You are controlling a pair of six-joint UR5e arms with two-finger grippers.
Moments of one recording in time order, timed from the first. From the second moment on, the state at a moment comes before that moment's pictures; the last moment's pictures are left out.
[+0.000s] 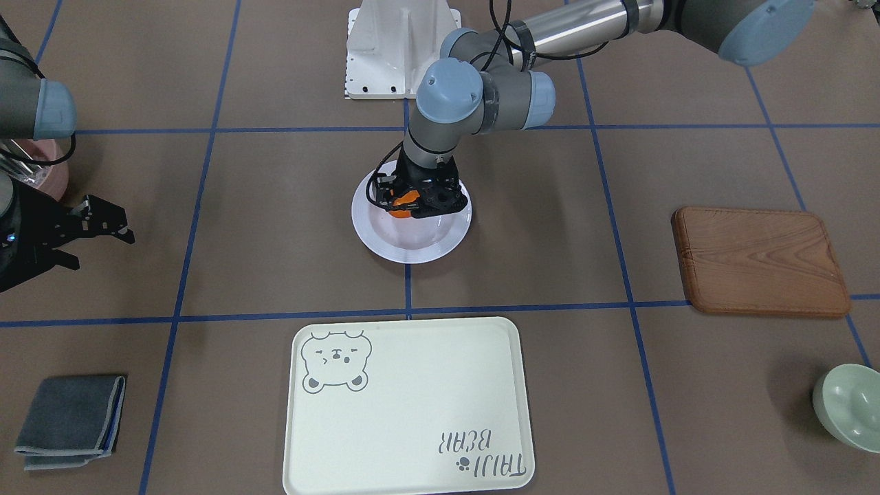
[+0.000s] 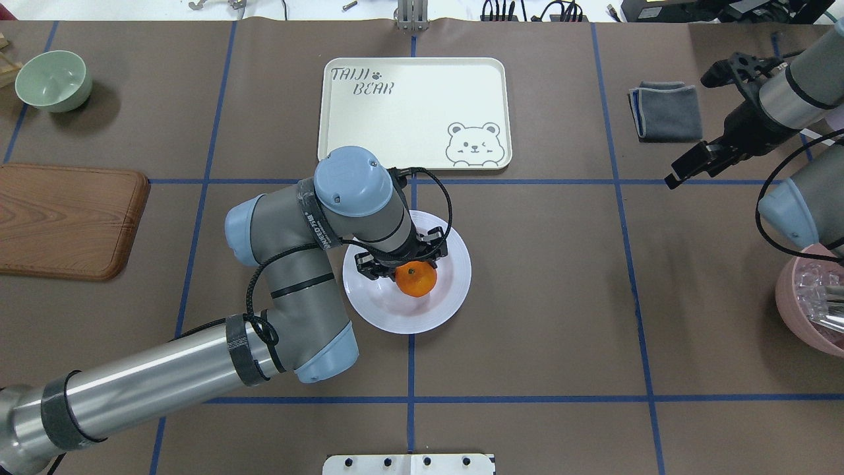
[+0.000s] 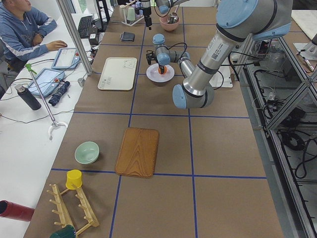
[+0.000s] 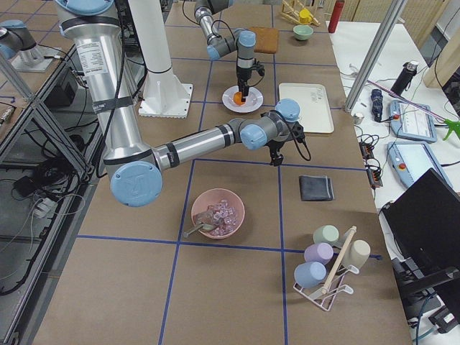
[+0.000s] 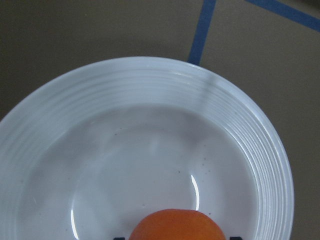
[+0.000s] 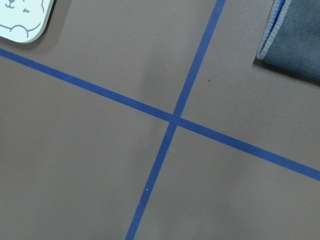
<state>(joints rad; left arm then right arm) -0.49 -2.38 -1.44 -1.85 -1.99 -1.55 1.09 -1.33 1.67 -1.38 2.45 0.37</state>
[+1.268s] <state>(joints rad) -0.71 -2.16 -1.70 -1.85 -2.17 -1.54 0.75 -1.21 1.58 -0.78 2.31 1.31</state>
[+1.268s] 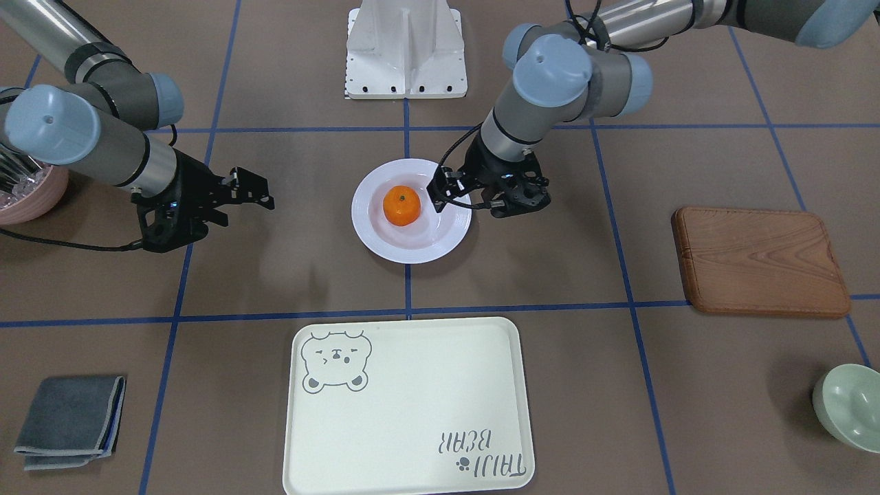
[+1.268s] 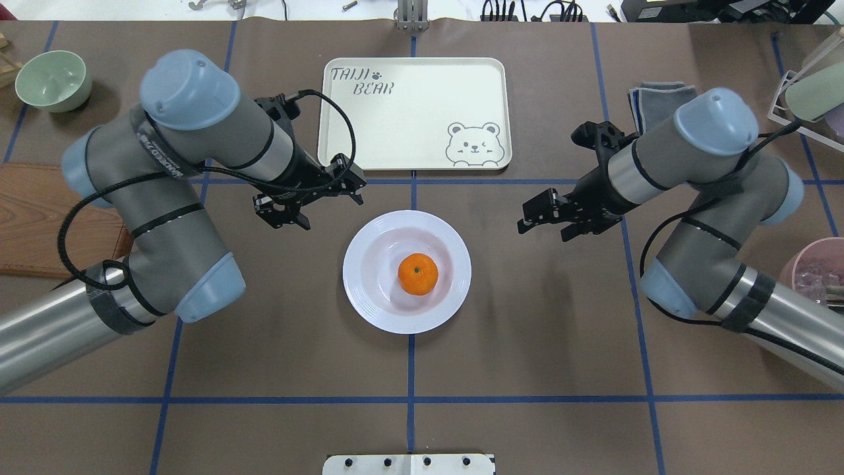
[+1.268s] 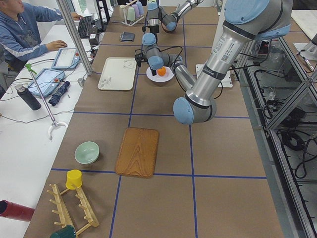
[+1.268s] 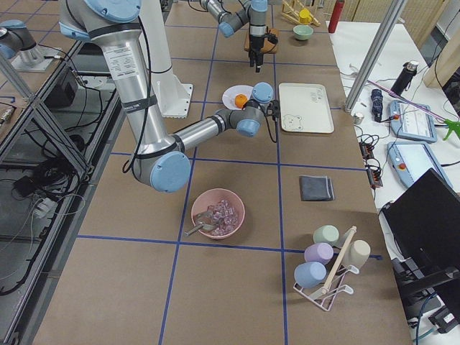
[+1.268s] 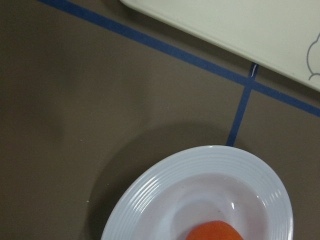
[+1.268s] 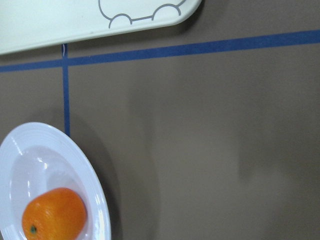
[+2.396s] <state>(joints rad) -0.82 -2.06 -1.74 -1.84 -2.18 -1.35 0.47 -1.21 1.44 -0.23 1.82 1.78</state>
